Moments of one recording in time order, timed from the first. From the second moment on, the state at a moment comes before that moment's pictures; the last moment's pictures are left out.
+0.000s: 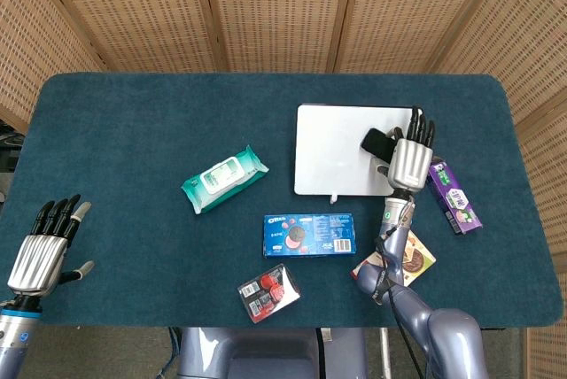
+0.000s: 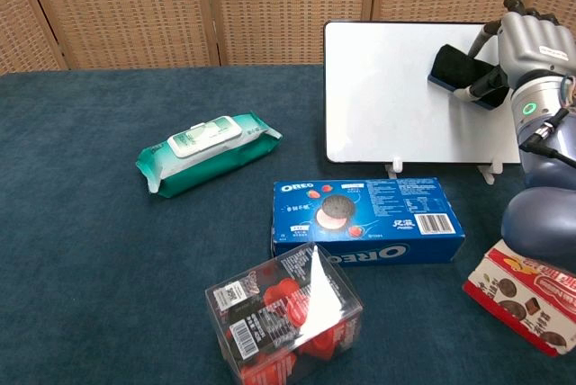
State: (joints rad) left arm -0.14 -1.26 -0.01 -1.51 1.55 1.45 0.14; right arm 0.87 -2.14 0.55 -0.44 -1.02 1.27 -0.16
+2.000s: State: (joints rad) left arm -0.12 -1.22 0.00 -1.58 1.56 1.48 0.18; right arm 0.18 -1.30 -0.07 -1.48 -1.56 1.59 -0.16
